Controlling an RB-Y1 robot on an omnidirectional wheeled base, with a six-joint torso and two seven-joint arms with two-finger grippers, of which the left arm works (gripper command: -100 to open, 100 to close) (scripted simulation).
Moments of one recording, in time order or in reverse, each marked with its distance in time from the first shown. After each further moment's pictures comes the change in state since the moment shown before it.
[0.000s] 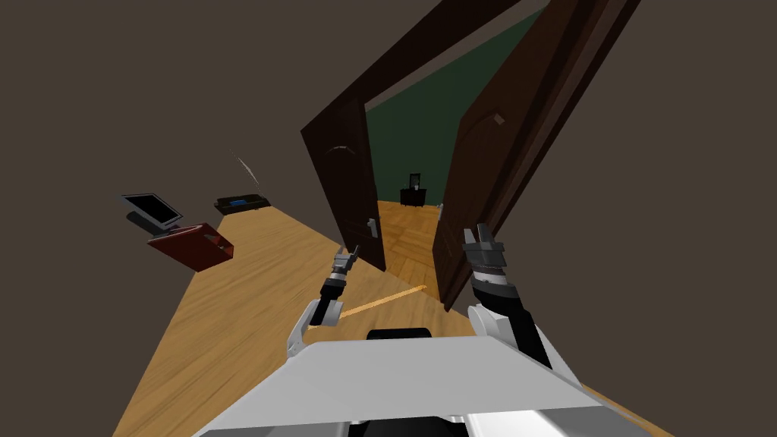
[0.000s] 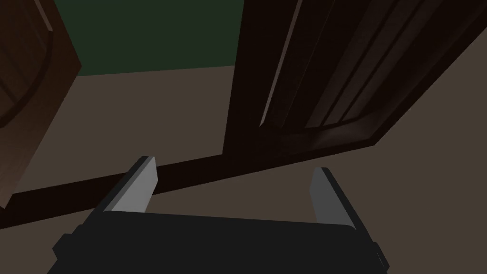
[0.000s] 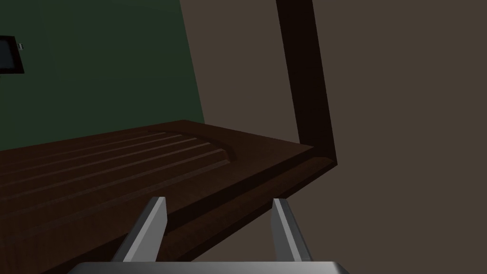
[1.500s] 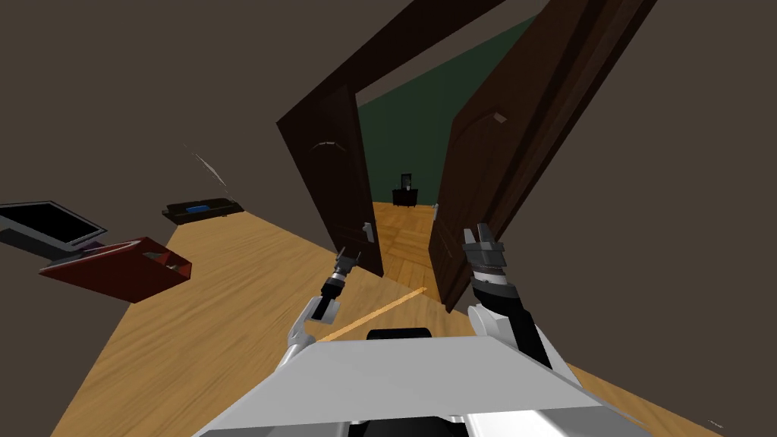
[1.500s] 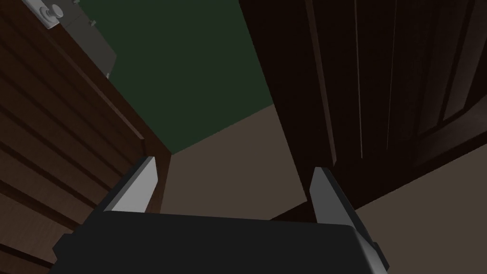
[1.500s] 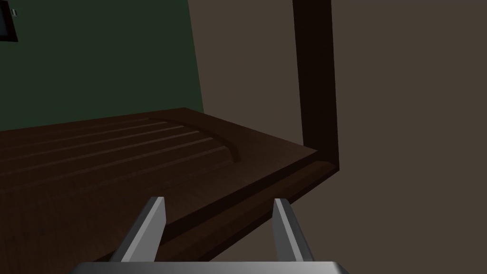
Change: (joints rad) arm -0.089 0.070 0.014 0.210 -0.106 -0.044 -0.370
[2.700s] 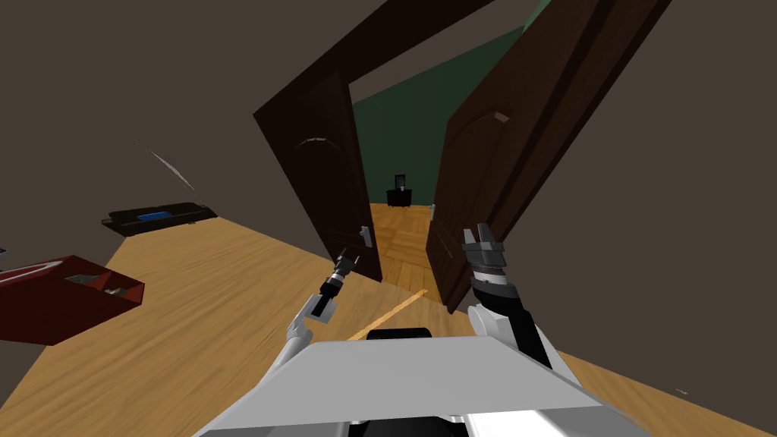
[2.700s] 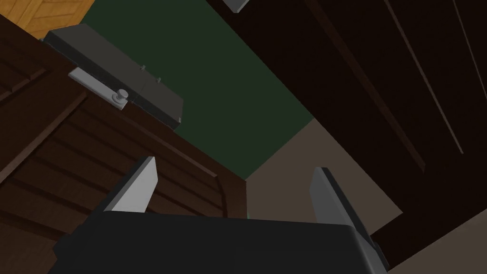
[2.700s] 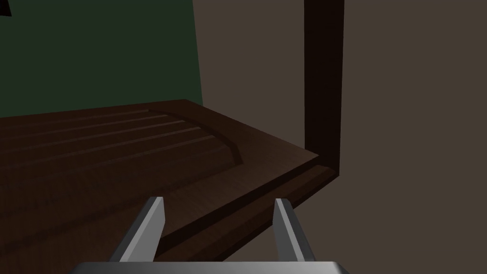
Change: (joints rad) arm -0.066 0.053 0.010 0.152 -0.078 -0.029 -0.295
